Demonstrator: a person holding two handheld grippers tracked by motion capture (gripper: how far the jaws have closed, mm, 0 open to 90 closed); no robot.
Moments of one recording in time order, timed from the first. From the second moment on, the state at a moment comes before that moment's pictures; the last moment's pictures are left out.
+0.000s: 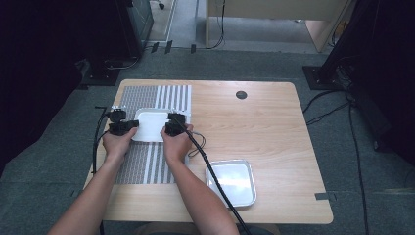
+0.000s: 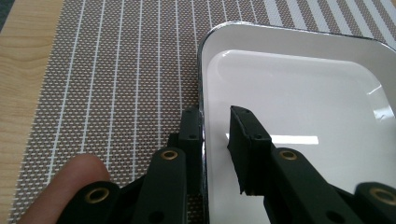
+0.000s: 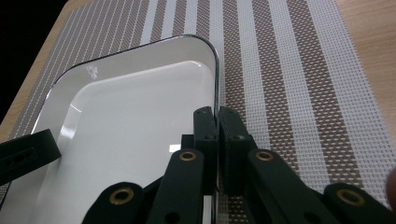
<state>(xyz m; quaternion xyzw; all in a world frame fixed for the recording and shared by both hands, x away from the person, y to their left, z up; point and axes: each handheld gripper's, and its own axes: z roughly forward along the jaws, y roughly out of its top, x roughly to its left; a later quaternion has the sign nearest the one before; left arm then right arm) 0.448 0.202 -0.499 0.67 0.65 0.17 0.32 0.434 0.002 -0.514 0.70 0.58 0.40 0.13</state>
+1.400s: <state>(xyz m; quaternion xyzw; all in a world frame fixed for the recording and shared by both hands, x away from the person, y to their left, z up) 0.363 0.184 -0.455 0.68 0.59 0.21 0.38 0.396 -0.057 -0.468 0.58 0.67 0.44 0.15</state>
